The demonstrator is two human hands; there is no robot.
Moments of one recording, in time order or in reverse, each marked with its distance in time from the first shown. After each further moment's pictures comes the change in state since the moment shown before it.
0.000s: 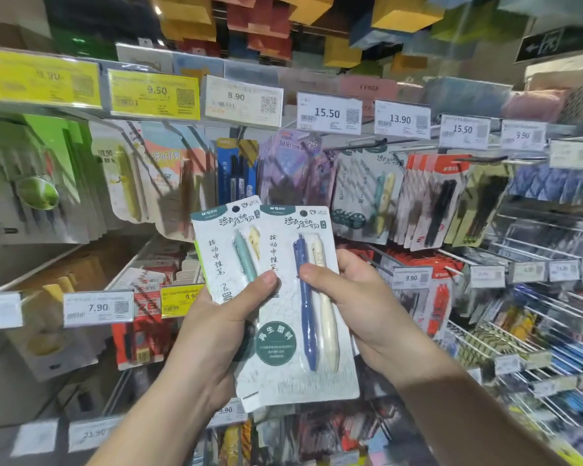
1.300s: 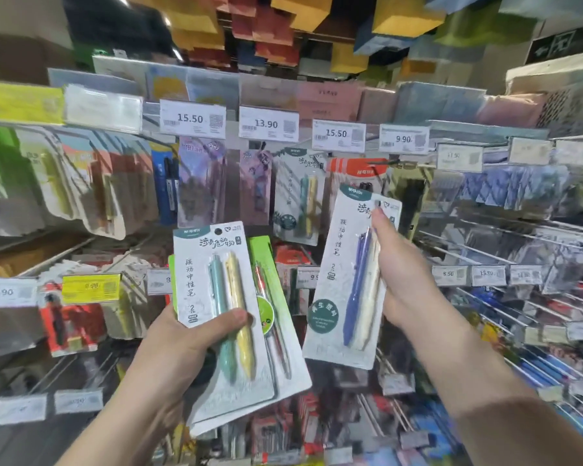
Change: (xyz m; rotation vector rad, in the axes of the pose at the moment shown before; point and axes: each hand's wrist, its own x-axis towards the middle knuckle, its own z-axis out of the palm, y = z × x) left_hand -0.040 -0.074 0.112 0.336 0.153 0.079; right_hand 0.020 -0.044 -0.212 0.144 0.221 -0.002
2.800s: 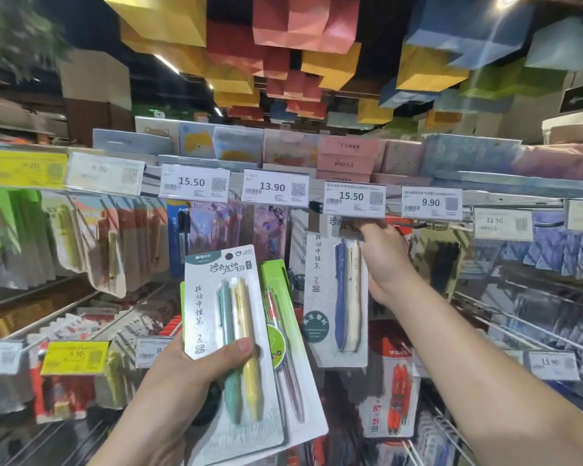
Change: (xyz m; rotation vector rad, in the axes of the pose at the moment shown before) left_hand 0.054 0.030 0.030 0.030 0.081 0.028; right_hand 0.130 -0.037 0.046 -0.081 -0.107 -0.286
